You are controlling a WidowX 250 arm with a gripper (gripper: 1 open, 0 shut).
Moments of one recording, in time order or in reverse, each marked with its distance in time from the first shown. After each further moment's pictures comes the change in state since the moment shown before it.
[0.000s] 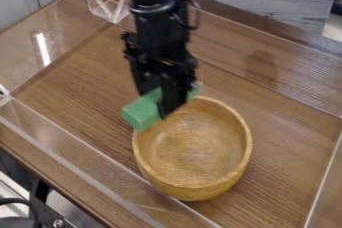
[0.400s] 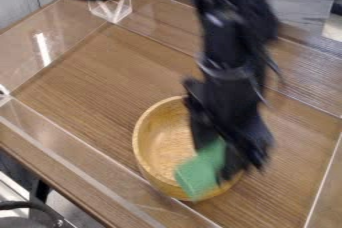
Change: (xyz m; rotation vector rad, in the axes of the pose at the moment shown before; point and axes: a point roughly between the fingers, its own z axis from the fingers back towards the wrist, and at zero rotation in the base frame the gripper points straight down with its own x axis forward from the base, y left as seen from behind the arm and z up) arm -0.012 -0.091 -0.020 0.032 0.016 -0.160
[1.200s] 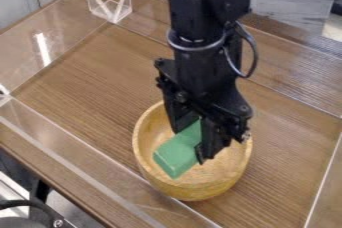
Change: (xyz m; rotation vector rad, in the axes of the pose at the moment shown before) arm -0.011 0.037 0.028 -0.006 -0.079 0.178
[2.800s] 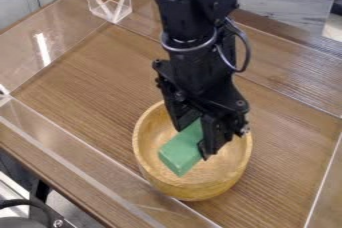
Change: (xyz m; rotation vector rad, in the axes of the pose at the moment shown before) arm 0.006 0.005 -0.005 -0.037 -0.056 0.027
